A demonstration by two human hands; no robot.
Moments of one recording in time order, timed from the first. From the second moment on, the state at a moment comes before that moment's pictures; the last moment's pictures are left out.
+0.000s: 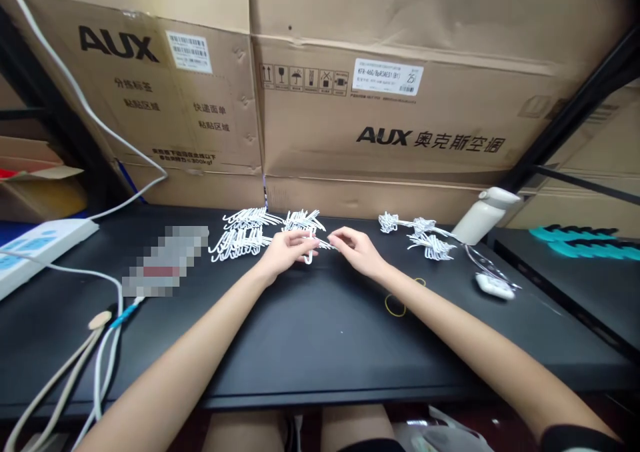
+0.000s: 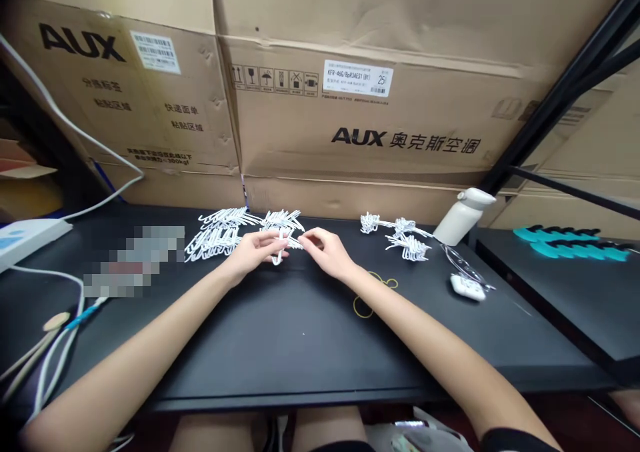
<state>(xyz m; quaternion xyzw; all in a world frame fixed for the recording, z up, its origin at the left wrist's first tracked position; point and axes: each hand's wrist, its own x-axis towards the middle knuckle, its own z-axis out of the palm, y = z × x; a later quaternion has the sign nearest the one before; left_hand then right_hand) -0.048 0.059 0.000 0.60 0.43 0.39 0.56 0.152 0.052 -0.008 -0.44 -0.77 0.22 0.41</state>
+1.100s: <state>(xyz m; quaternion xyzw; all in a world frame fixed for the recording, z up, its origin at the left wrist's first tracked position) -0.049 0.058 -0.006 0.67 0.41 0.35 0.51 0.227 0.052 -0.005 -0.46 -0.74 0.39 0.28</state>
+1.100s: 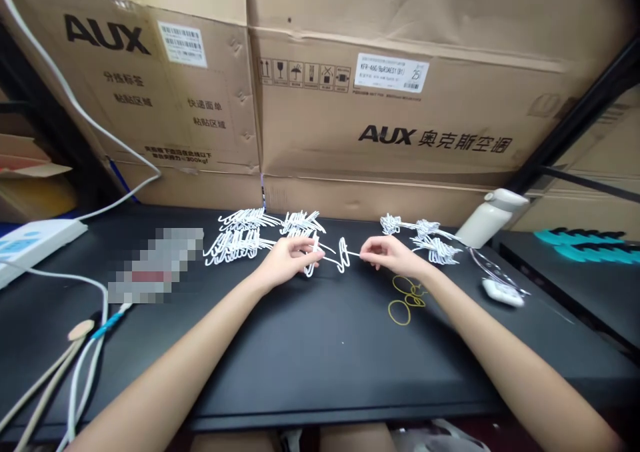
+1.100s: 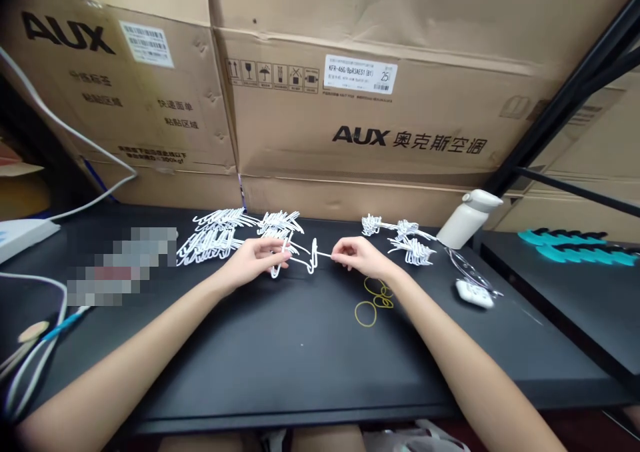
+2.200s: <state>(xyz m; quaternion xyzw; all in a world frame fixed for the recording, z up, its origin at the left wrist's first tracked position) -0.043 0.048 0.002 0.60 0.42 0.35 0.58 0.167 0.022 -0.015 -0.44 -0.57 0.58 0.39</state>
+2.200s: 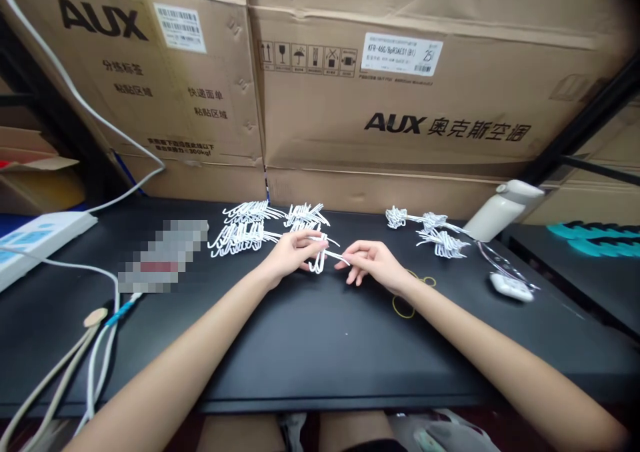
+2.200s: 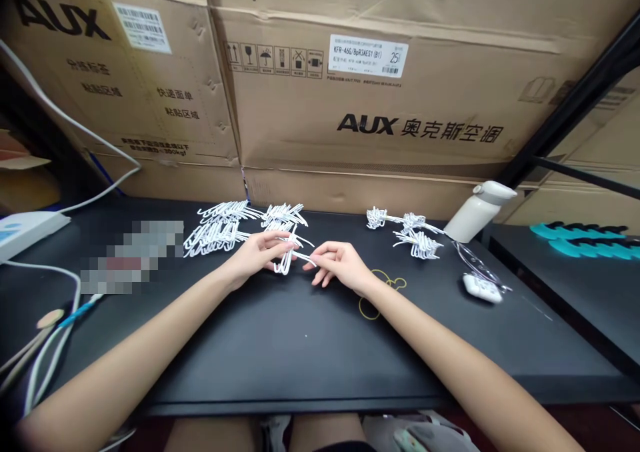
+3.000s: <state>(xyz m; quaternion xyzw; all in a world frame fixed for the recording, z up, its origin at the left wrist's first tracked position) -0.061 0.062 0.017 0.49 0.40 0.51 0.59 0.168 0.062 -0.024 -0.53 -0.71 0.28 0.38</state>
